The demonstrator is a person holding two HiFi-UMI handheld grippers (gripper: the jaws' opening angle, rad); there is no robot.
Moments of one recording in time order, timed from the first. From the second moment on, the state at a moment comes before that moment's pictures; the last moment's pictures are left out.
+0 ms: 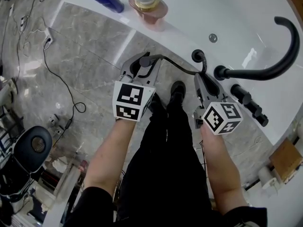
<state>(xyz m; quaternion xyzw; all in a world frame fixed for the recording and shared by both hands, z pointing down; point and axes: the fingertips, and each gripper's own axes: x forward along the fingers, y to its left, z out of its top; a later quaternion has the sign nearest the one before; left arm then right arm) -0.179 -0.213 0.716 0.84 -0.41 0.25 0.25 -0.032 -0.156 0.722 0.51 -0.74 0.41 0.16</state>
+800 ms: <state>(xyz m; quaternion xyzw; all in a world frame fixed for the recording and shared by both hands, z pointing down) -0.165 -0.223 0.674 0.85 -0.42 0.23 0.23 -0.045 -0.181 0.702 0.50 -0.75 0.40 0.16</state>
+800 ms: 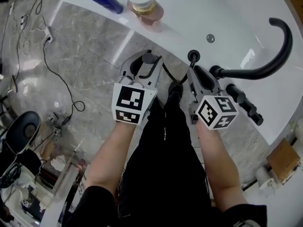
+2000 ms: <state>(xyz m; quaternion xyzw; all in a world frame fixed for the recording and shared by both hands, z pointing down) -0.269 -0.139 0.371 0.84 -0.47 0.21 0.19 -0.019 -0.111 0.334 0.52 -0.81 0.25 0.13</state>
